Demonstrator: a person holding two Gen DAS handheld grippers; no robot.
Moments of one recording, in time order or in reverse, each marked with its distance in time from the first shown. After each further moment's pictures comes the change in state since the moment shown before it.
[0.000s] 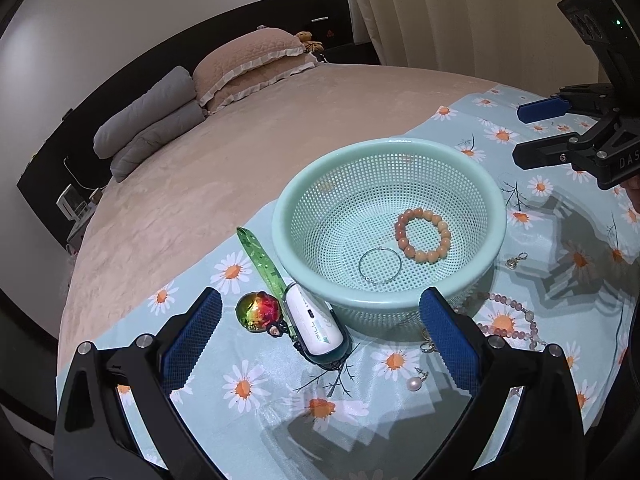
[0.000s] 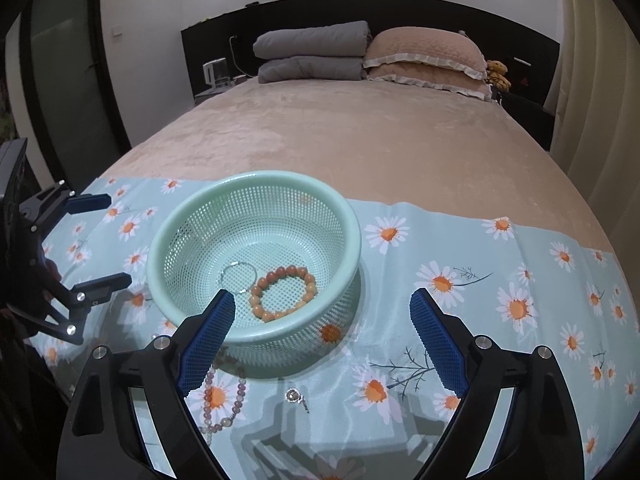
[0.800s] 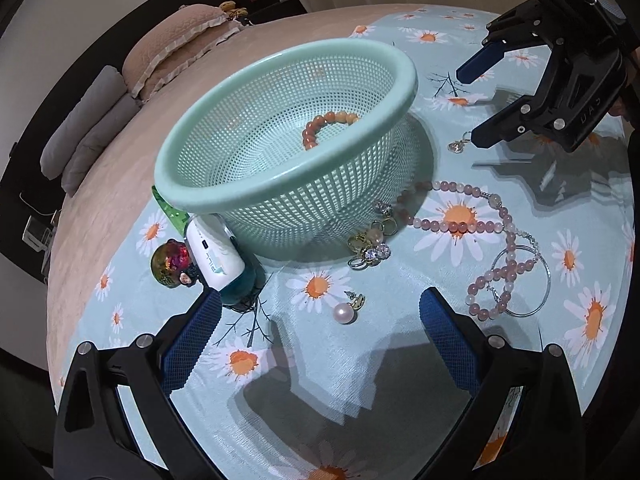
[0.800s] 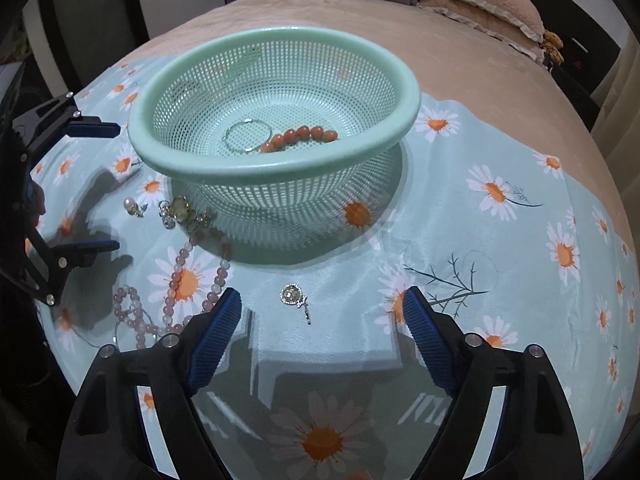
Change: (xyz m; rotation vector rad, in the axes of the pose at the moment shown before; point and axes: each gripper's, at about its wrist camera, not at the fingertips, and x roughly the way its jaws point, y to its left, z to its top) left arm 0.033 -0.058 -0.048 0.199 0.155 -0.140; right arm 0.057 0.018 -0.062 -0.183 0.315 0.034
